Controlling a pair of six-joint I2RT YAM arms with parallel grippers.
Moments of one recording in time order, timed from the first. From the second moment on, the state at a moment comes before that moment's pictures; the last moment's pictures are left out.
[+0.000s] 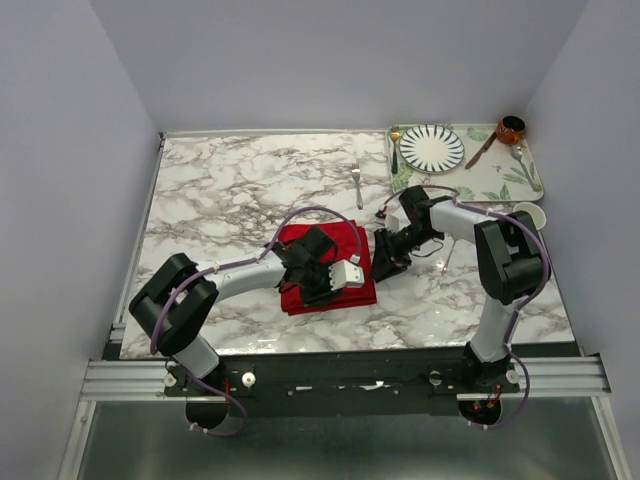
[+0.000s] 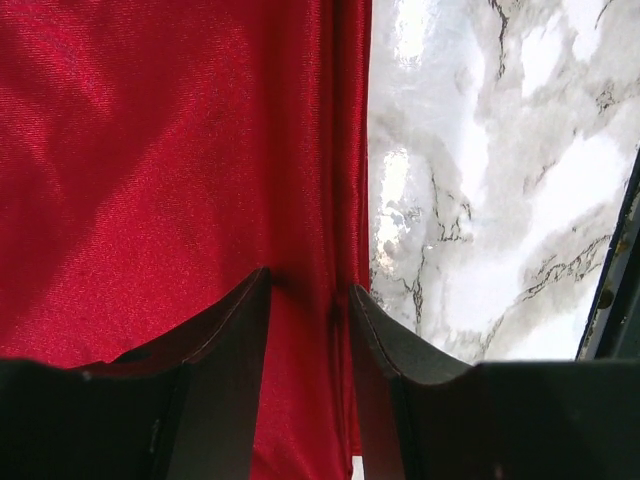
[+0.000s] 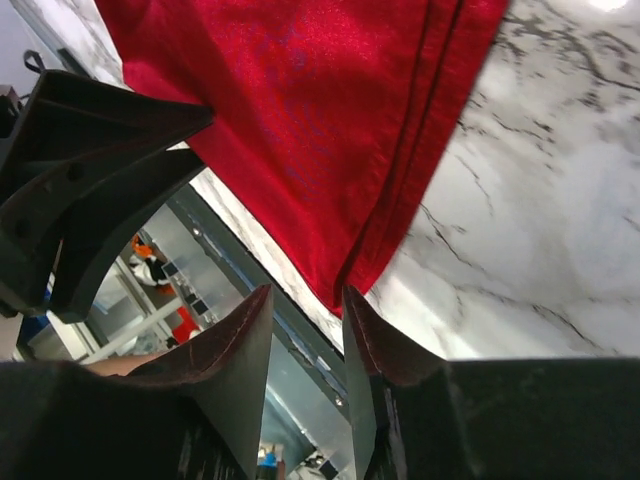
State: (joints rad) left arm -0.81 1.59 0.88 -0.41 0.39 0.56; right arm 0.31 1.88 1.14 -0.75 -0.83 0.11
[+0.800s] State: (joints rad) left arm -0.81 1.59 0.88 -0.40 0.37 0.53; right arm 0.39 1.95 1.20 -0.83 -0.83 0.09
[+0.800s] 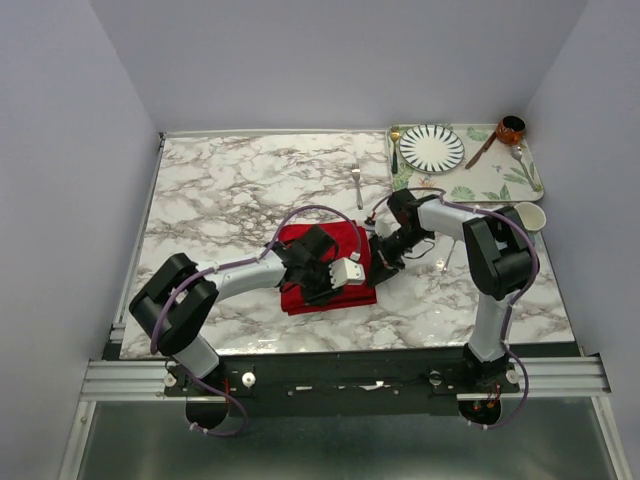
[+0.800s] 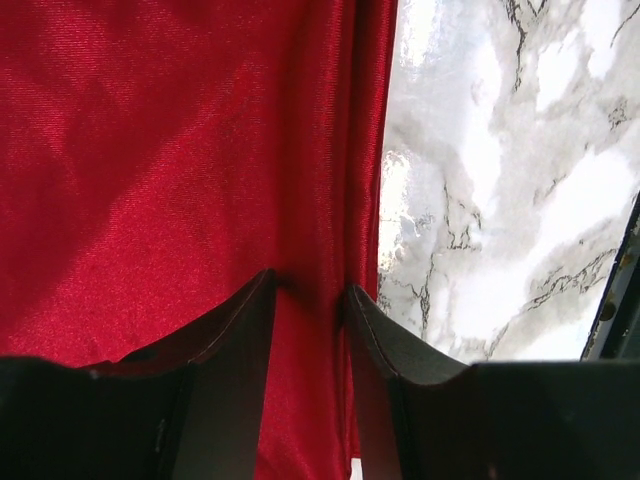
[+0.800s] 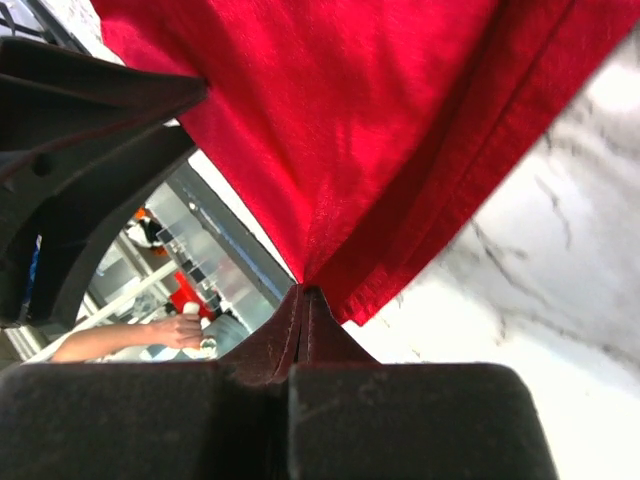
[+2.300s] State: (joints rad) left arm -0.18 1.83 1.01 -0.24 0.69 -0.22; right arm 0.42 2.02 1.28 -0.99 -0.53 -0.02
